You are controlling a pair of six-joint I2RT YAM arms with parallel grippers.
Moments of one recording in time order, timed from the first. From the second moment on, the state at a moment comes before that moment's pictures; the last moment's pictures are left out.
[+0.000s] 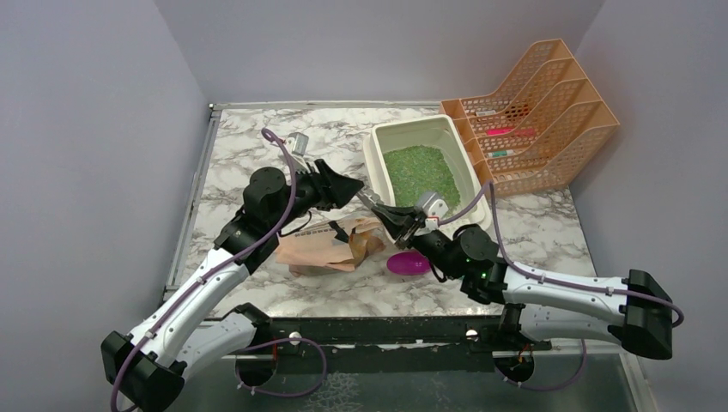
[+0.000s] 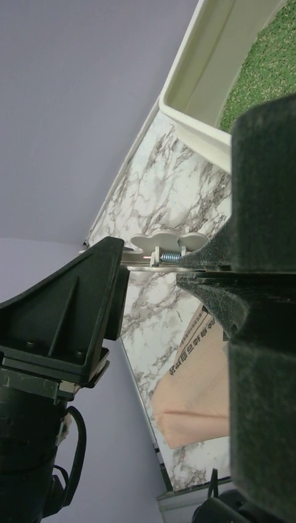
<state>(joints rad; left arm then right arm) -0.57 0.91 0.86 -0.06 0.22 -0.71 1.16 1.03 0.58 0.69 0.27 -0.16</state>
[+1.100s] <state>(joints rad) -0.58 0.89 0.83 -0.10 0.13 -0.64 0.89 1.09 1.04 -0.05 0.16 0.20</state>
